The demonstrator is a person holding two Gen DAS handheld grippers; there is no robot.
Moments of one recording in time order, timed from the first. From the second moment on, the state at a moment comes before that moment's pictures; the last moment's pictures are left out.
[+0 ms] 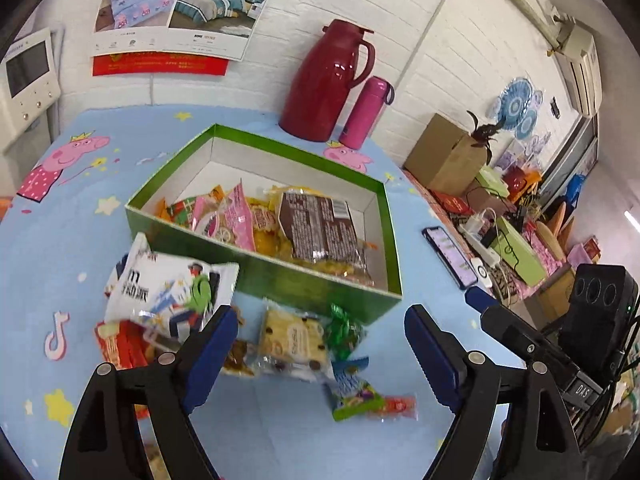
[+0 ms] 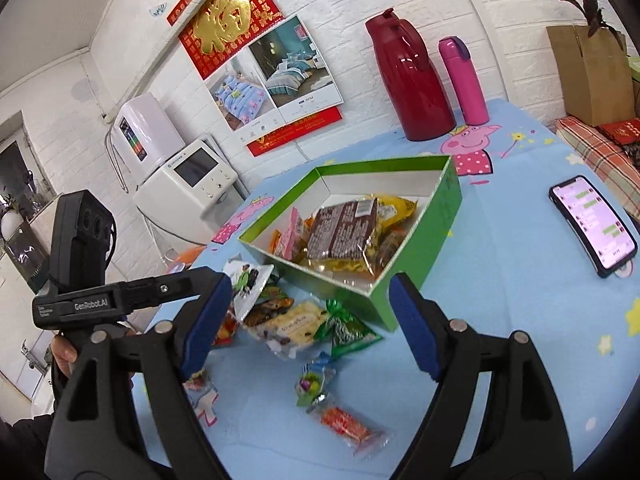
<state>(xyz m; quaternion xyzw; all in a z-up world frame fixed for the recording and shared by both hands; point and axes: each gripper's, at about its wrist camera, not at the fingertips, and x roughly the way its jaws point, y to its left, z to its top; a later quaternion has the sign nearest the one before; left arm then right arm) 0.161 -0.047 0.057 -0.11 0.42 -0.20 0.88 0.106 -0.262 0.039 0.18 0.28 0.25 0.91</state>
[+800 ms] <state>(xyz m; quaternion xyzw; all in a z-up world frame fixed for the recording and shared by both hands) 0.145 -0.111 -0.025 -0.06 0.49 -0.22 0.84 0.068 -0.216 -0.045 0.02 0.44 0.24 0.87</state>
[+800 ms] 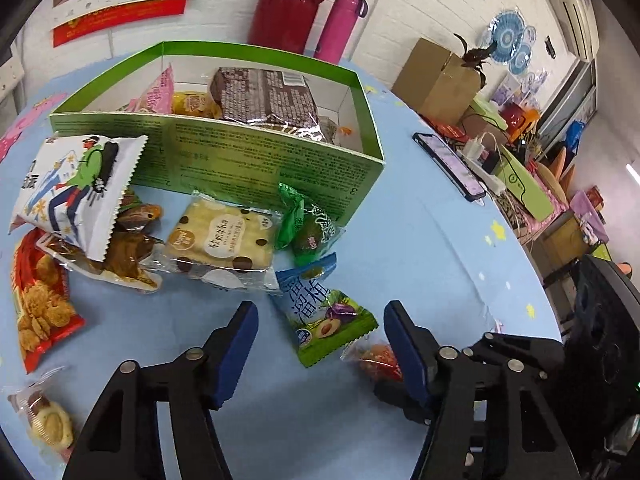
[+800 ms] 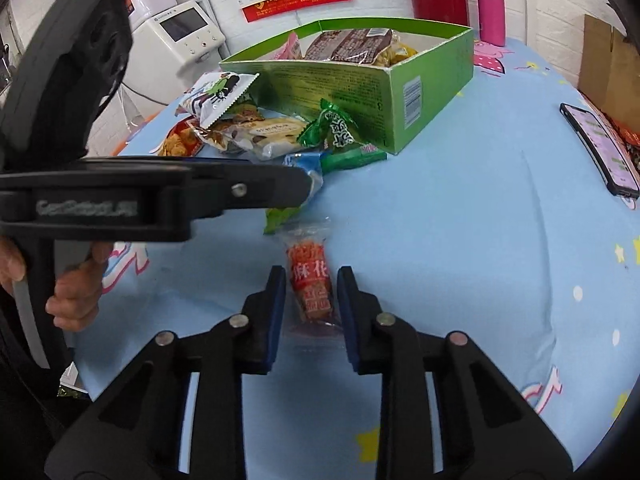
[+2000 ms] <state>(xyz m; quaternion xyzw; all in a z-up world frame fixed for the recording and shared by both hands) 0.156 -0.122 -0.035 -0.05 0.49 -0.23 0.84 0.046 -0.216 -0.045 0.04 0.42 0.22 0.88</state>
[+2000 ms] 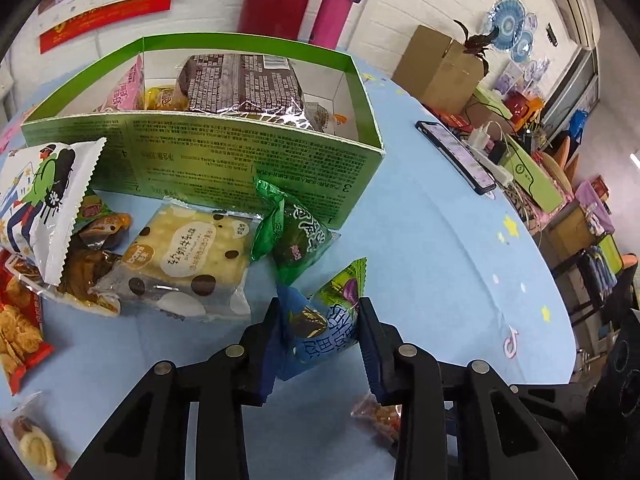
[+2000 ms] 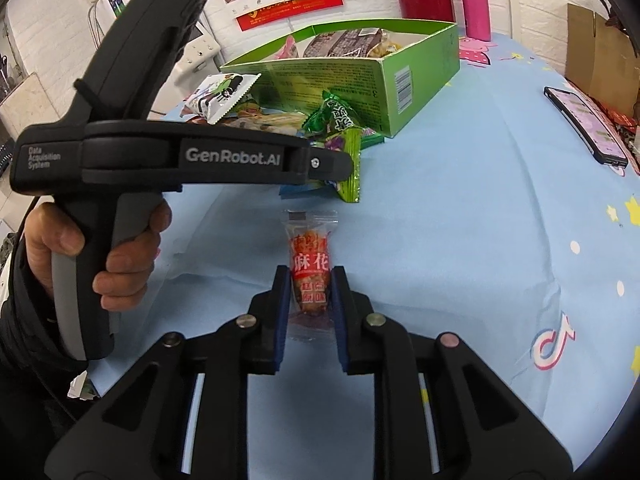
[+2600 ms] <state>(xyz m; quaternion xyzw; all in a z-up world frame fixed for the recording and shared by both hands) 0.175 -0.064 0.076 -0.08 0.39 -0.19 0.90 0.093 -0.216 0.054 0.05 0.30 0.23 0.93</state>
